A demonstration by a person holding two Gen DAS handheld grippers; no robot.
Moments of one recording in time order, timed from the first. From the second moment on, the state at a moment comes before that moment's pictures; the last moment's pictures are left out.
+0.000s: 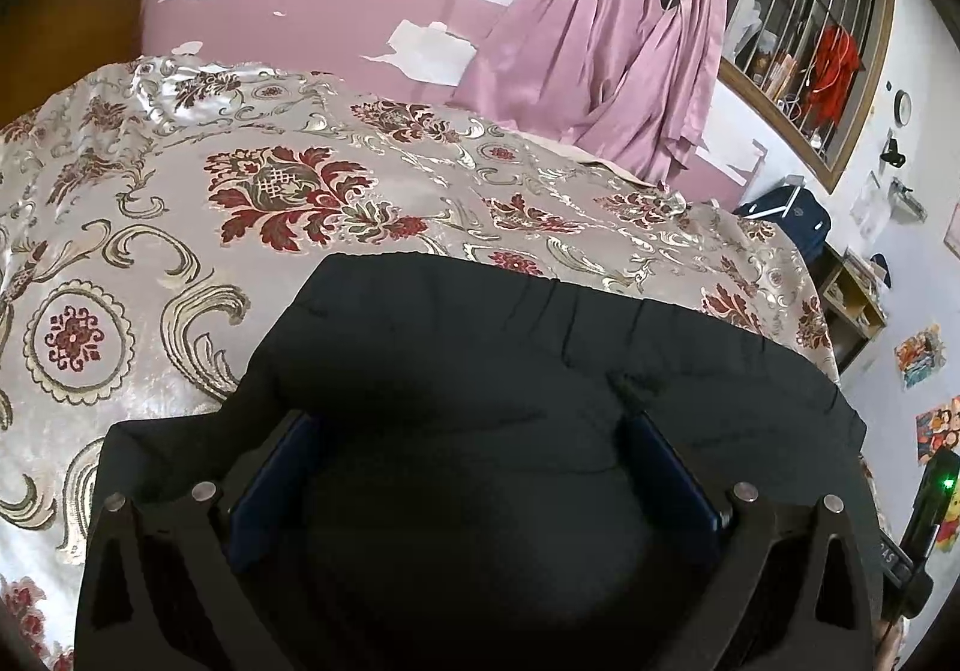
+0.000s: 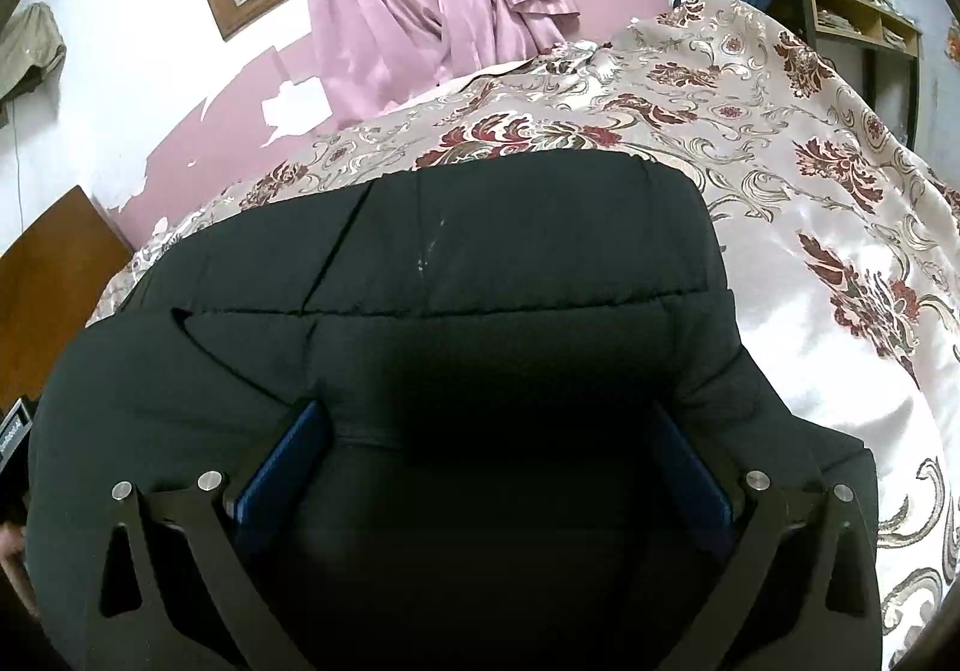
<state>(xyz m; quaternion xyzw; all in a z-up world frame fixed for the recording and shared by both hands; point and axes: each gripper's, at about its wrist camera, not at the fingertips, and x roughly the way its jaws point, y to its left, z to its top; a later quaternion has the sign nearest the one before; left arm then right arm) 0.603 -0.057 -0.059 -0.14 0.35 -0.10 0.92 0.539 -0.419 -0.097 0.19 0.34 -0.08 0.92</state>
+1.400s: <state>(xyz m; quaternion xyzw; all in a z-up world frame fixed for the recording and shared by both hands) 0.554 -0.007 -0.038 -0.16 0.34 -0.09 0.92 0.457 -0.450 -0.072 0.23 0.22 -0.11 0.94</state>
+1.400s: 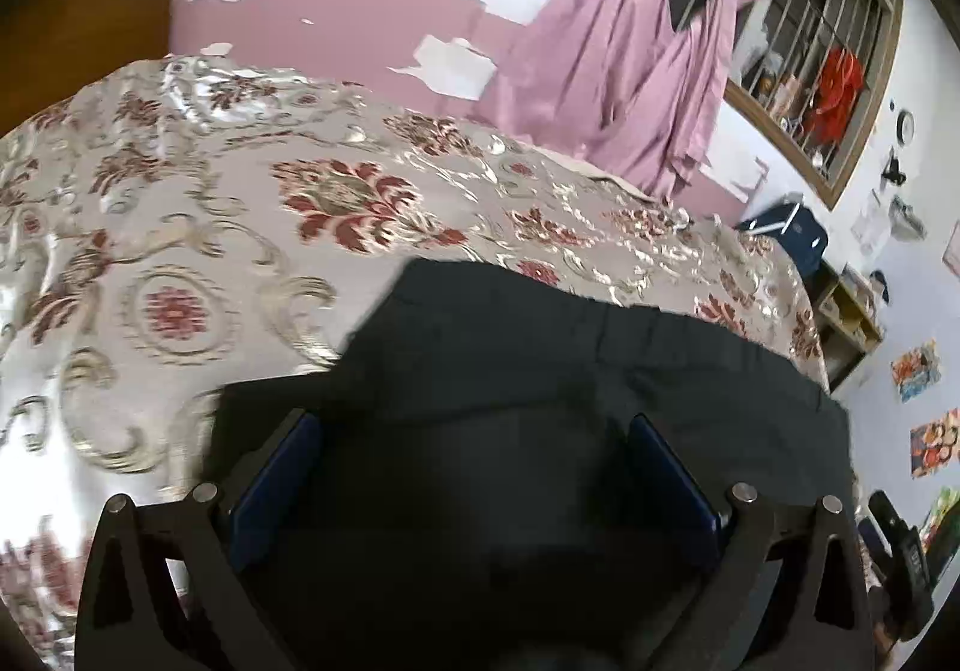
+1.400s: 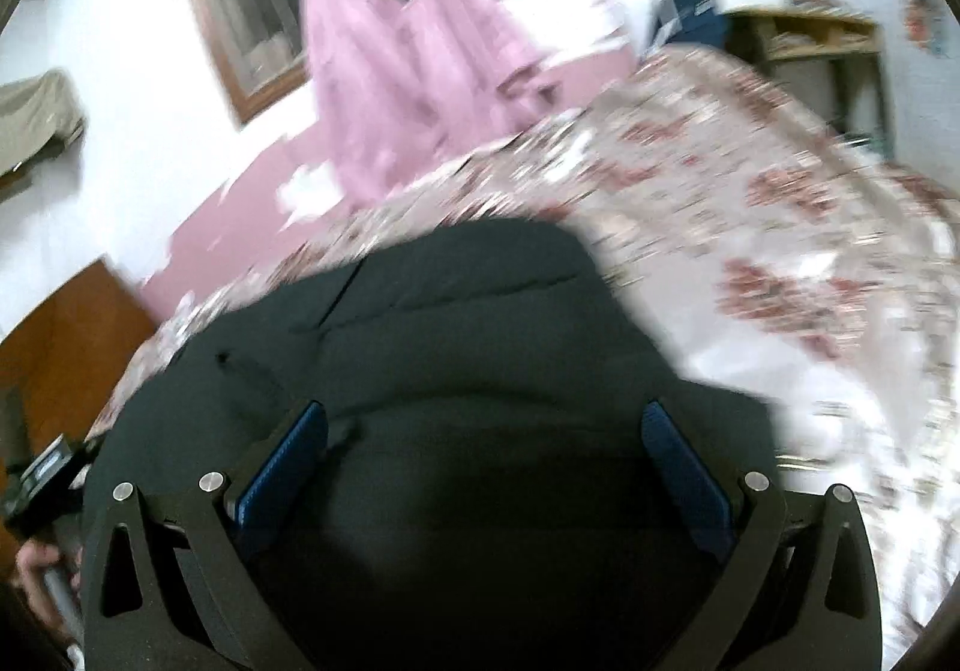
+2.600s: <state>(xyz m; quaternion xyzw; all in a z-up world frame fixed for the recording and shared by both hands) 0.525 0.054 -0.094 -0.20 0.43 -0.23 0.85 0.398 -0.505 -0.146 0.34 0.25 -0.01 0.91</state>
